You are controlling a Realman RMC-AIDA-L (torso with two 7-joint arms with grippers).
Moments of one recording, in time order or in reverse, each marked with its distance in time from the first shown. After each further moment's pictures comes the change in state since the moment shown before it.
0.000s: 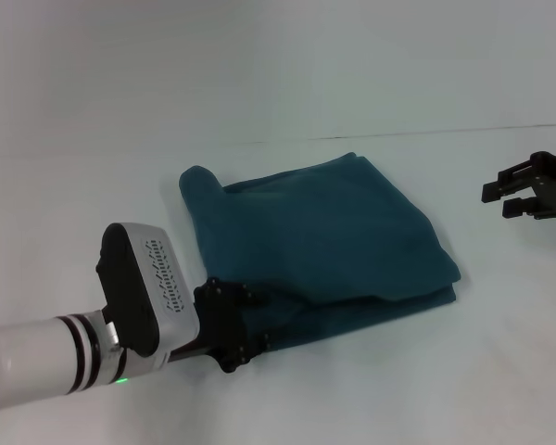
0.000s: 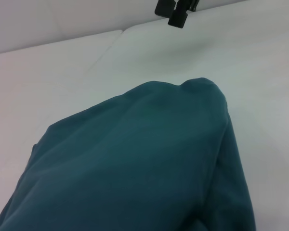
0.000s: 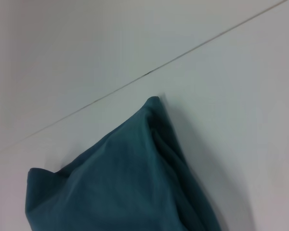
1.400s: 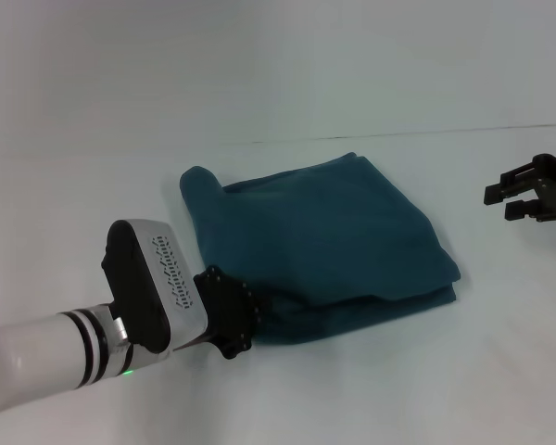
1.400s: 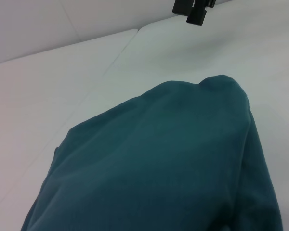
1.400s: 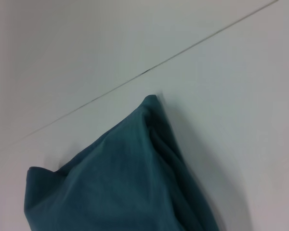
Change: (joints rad) left arm 0.010 0.000 0.061 0.018 -0.054 -0.098 0.034; right arm -0.004 -0.004 0.000 0.005 0.001 -0.002 0.000
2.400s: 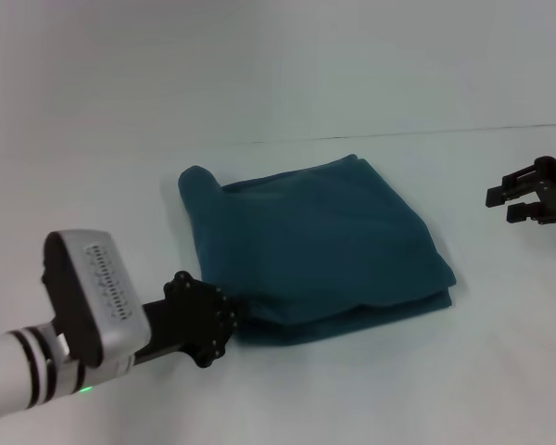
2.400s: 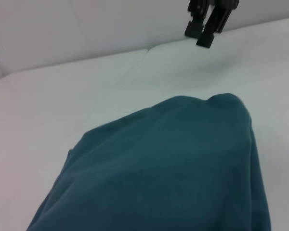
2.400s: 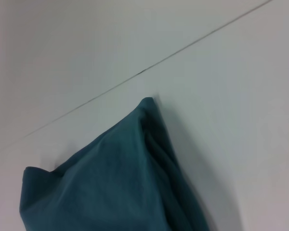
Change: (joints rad) left arm 0.072 0.000 -0.165 0.011 -0.027 0.185 0.093; right arm -0.004 -0.001 0.000 0.007 0.000 0.007 0.000
